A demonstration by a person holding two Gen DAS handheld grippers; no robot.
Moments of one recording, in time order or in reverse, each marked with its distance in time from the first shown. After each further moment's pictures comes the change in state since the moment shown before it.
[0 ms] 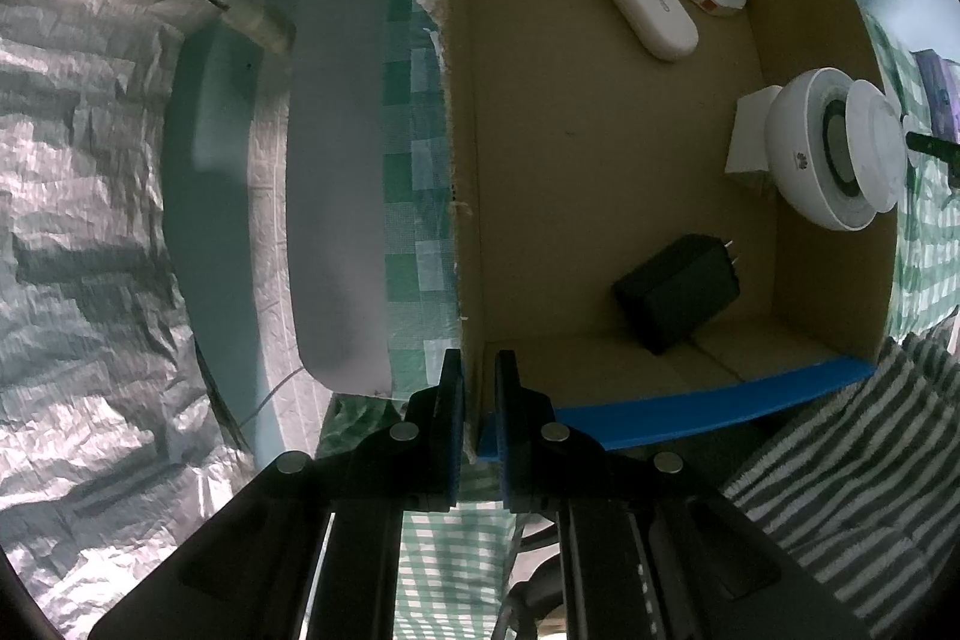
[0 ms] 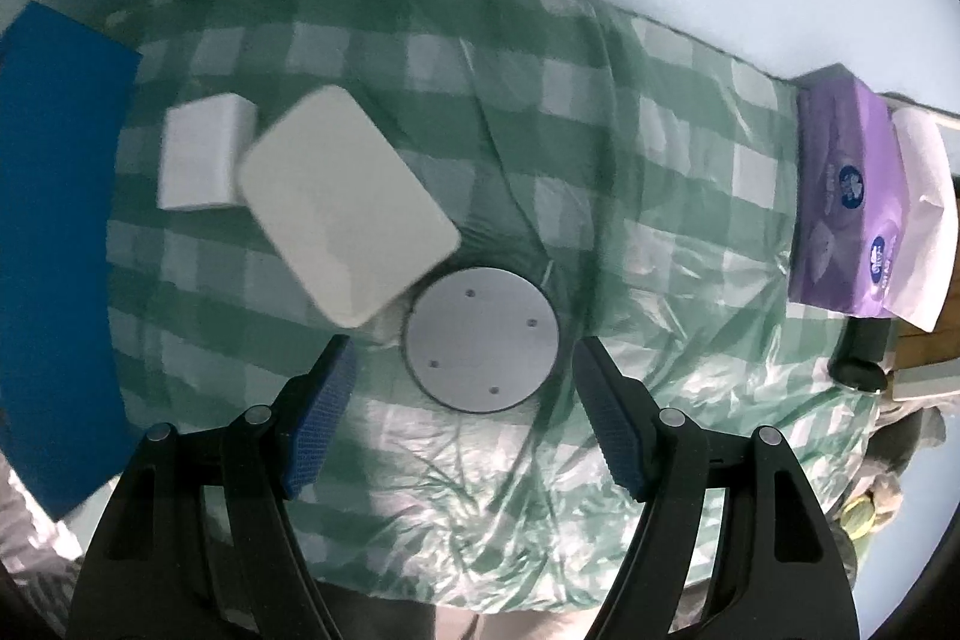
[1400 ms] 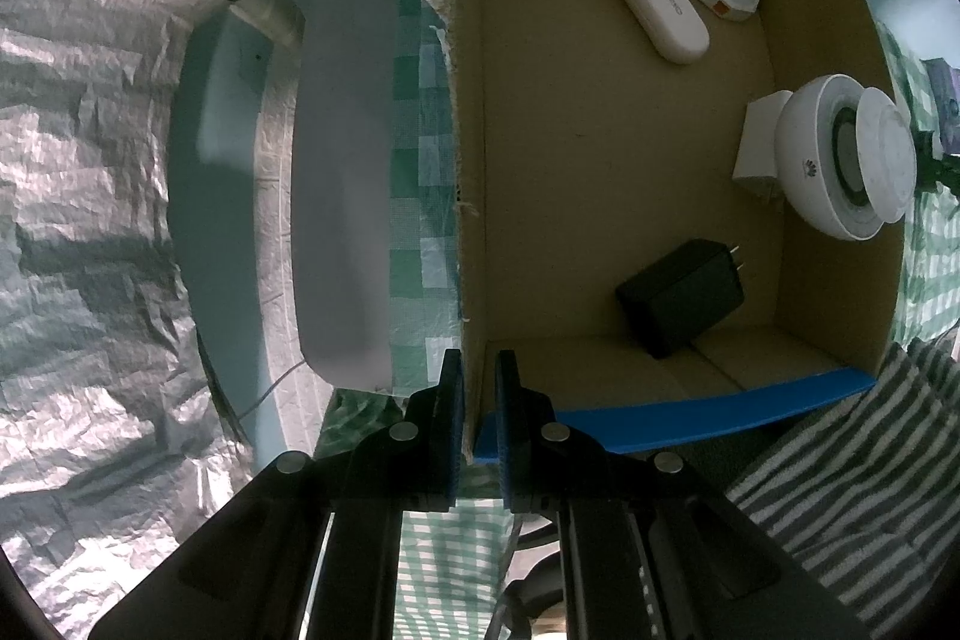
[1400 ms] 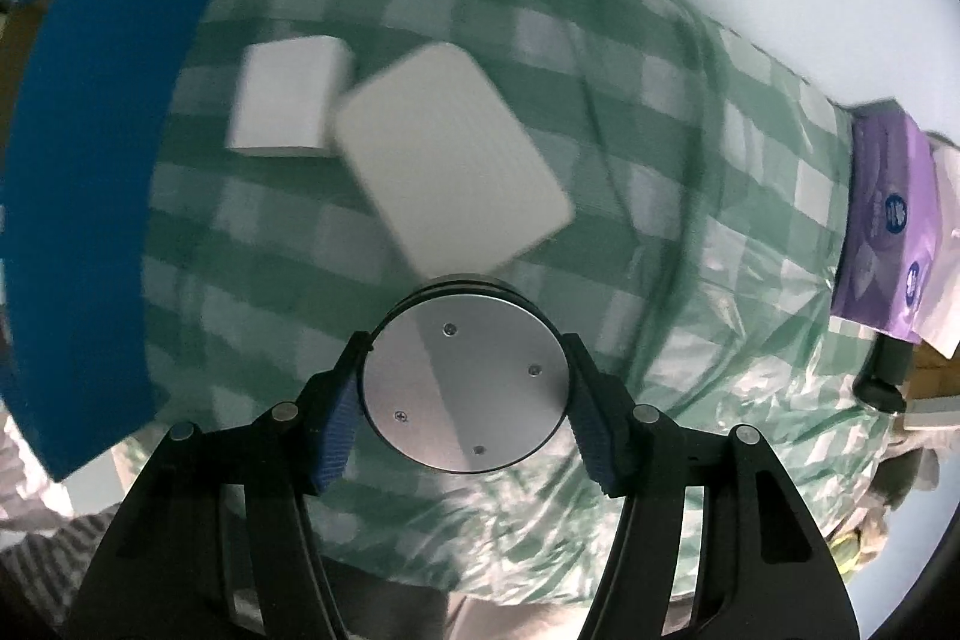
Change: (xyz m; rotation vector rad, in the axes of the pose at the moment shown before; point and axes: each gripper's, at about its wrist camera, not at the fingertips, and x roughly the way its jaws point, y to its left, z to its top) left arm 0.001 -0.001 0.002 -0.022 0.011 0.013; right arm 0.005 0.050 0.001 -0.119 0.007 0.076
